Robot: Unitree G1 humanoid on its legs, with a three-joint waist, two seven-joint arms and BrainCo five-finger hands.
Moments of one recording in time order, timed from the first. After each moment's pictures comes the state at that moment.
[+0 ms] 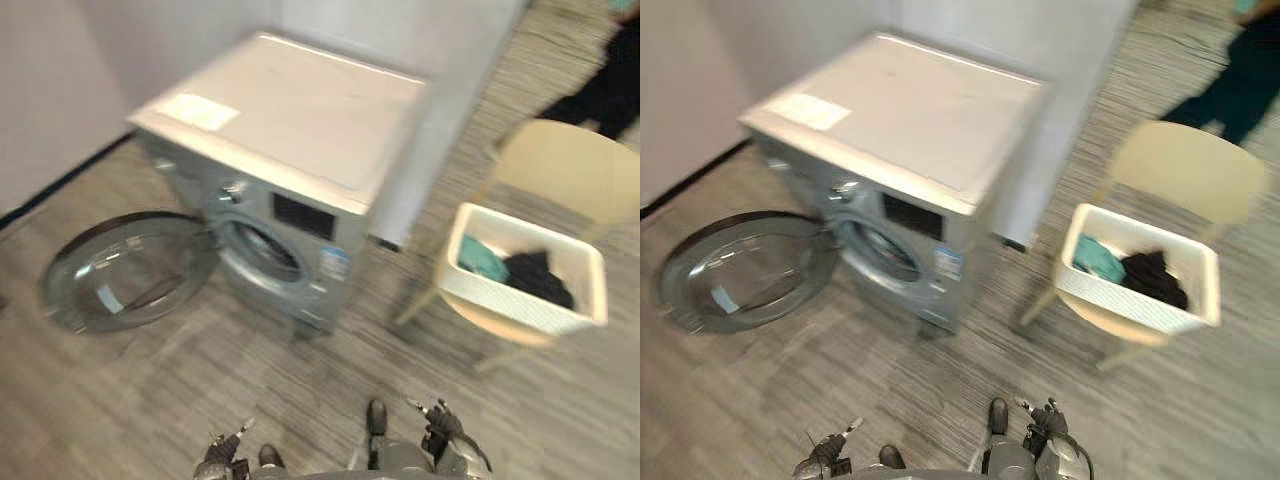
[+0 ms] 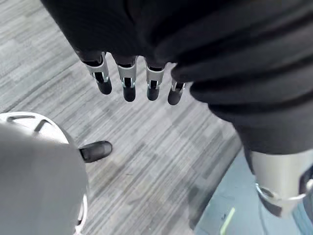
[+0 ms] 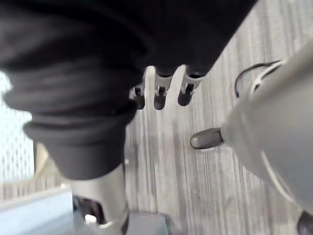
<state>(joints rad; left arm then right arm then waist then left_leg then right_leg) -0.01 0.02 0.38 1.08 0.09 0.03 0.13 0.05 0.04 -0.46 0.97 0.11 0.01 -0.07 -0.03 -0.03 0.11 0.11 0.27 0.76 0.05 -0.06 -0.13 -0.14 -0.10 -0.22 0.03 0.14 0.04</state>
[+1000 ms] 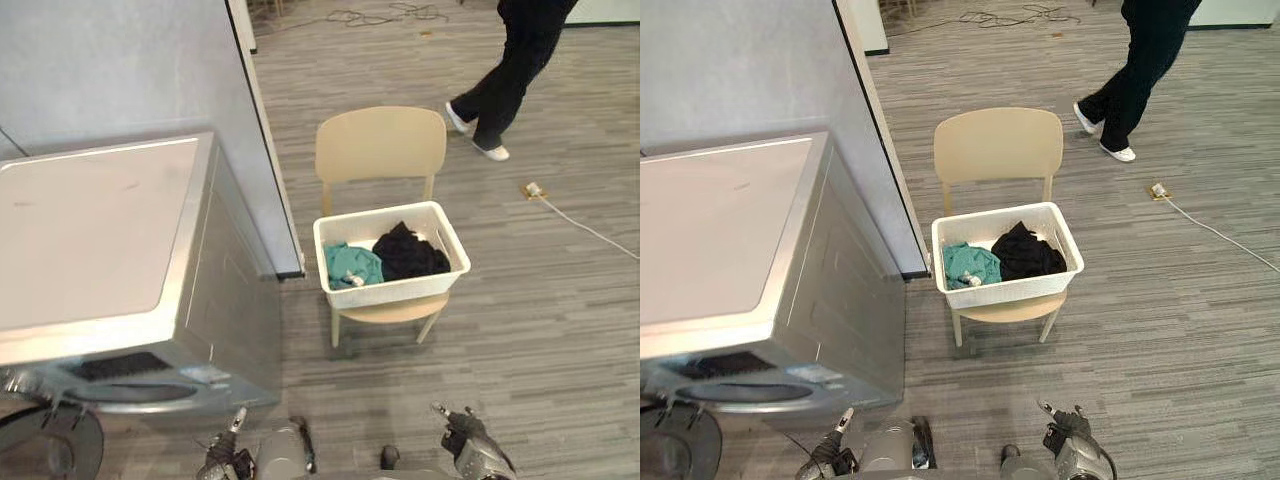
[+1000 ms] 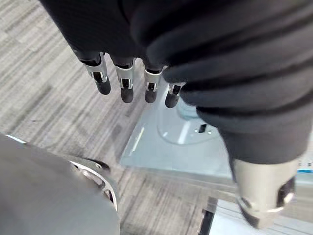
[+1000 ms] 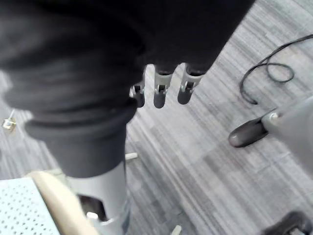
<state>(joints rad) 0.06 -0.01 0.43 1.03 -0.11 -0.01 0.16 -0.09 -0.01 -0.38 1.01 0.11 0.00 -0.12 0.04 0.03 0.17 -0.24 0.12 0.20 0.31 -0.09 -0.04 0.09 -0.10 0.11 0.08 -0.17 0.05</state>
